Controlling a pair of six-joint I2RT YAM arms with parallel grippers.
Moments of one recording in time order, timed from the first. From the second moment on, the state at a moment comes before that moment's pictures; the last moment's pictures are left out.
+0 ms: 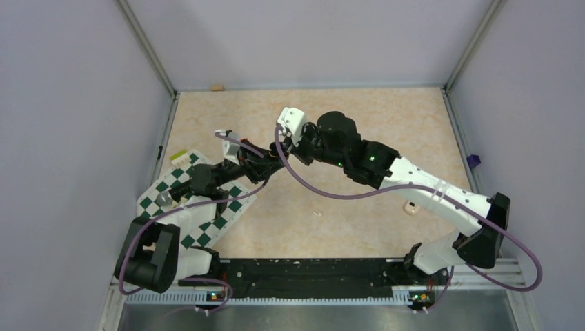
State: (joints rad) left arm -0.27 1.25 0.43 1.36 0.98 -0.62; right arm 0.98 1.41 1.42 -0.33 -0.01 -0.31
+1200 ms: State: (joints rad) left arm -0.28 1.25 0.43 1.32 1.00 -0.58; right arm 0.99 1.45 1.48 -0.35 -0.04 -0.29
